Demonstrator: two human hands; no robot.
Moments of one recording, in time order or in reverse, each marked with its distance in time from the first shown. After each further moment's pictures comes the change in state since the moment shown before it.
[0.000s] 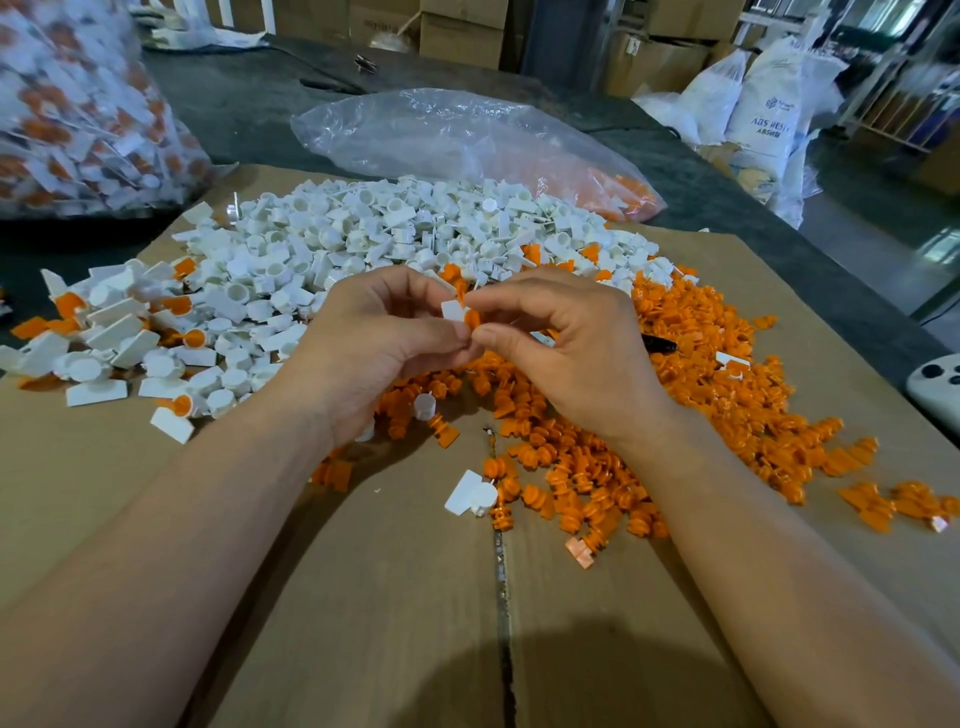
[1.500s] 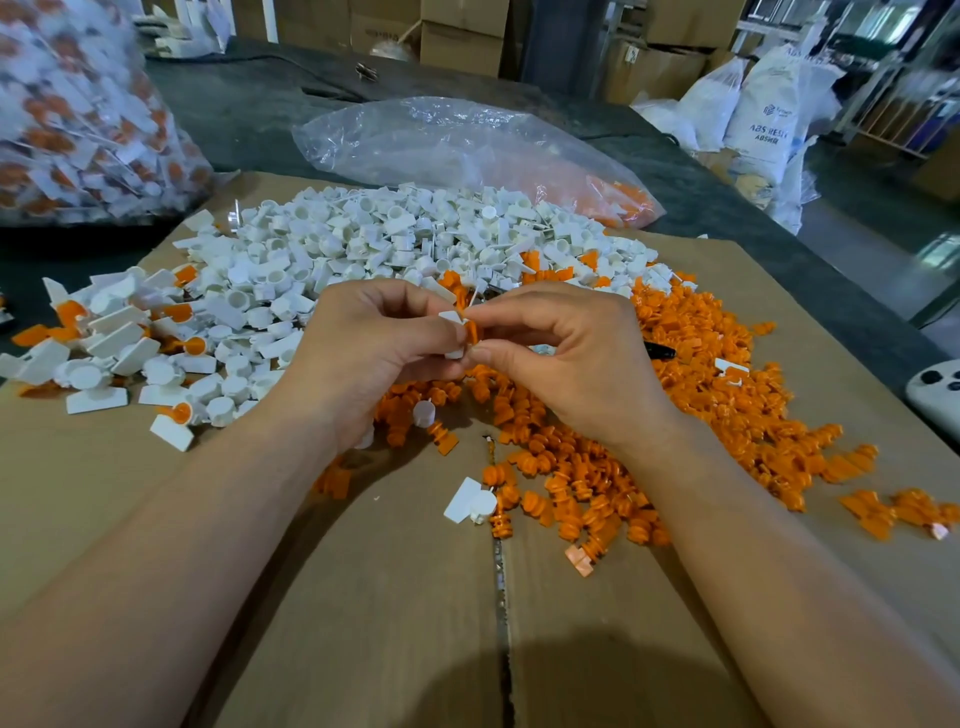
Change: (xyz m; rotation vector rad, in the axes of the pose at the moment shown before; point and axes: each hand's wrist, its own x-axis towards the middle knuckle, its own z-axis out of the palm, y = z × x) left_hand -0.001 0.002 0.002 0.070 0.109 -0.018; right_hand -0.001 -0.003 -0.003 0.051 -0.041 0.051
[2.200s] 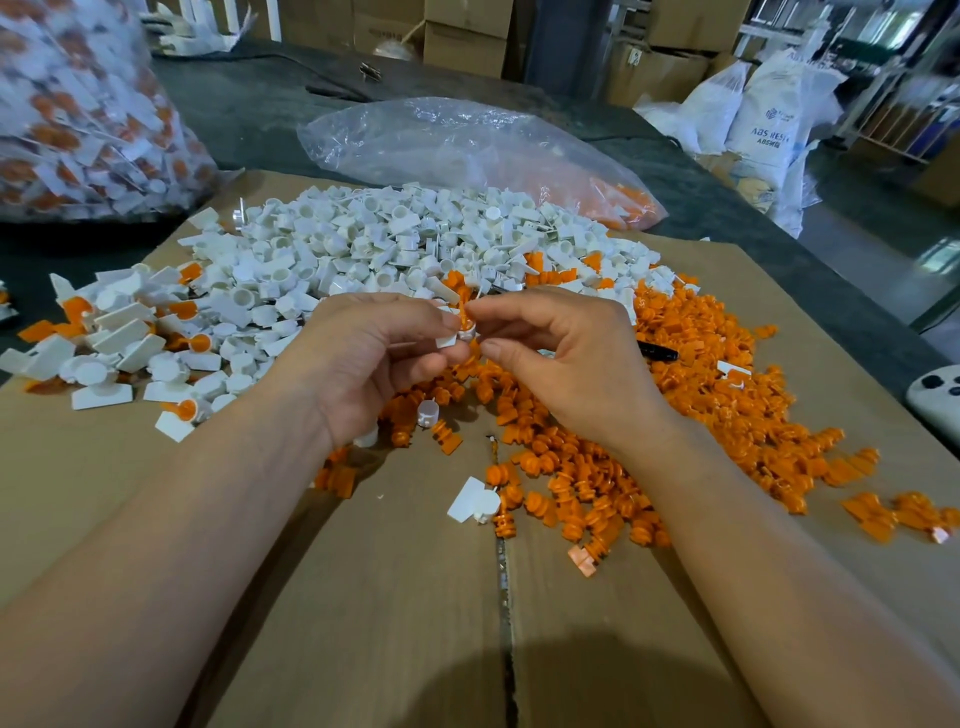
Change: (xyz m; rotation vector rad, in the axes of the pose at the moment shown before) left_hand 0.003 0.006 -0.003 -0.213 0.045 -0.232; right_hand 0.001 0.002 0.004 0.008 0.003 0.033
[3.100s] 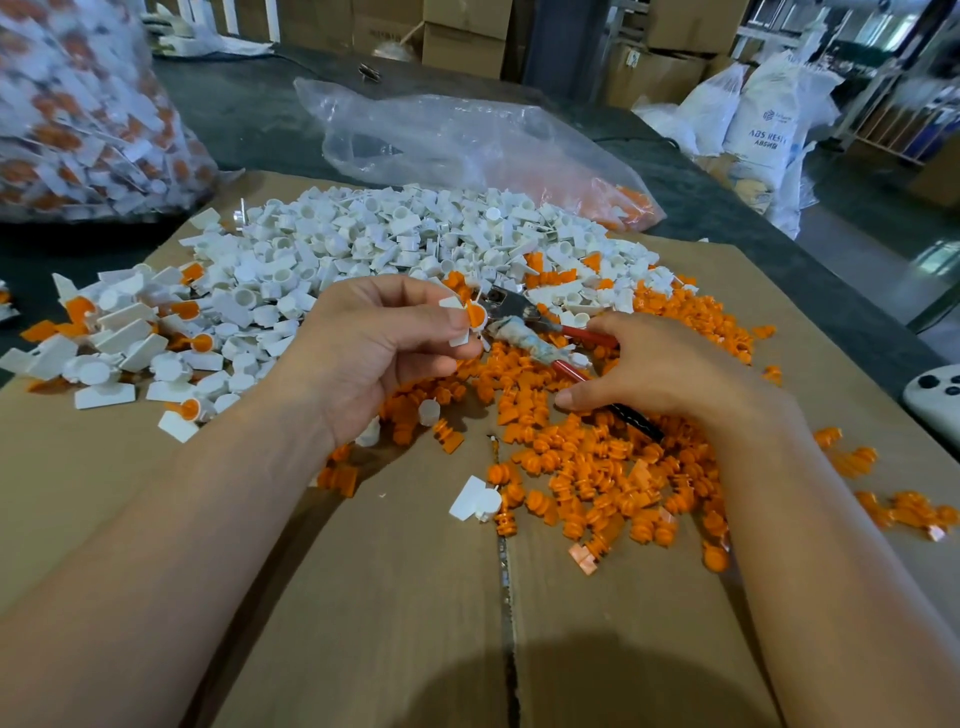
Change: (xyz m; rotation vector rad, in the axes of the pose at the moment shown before) left_hand -0.003 -0.002 -0.002 0.061 -0.101 0.157; right_hand 0.007 0.027 -0.050 -0.719 -0.467 0.619
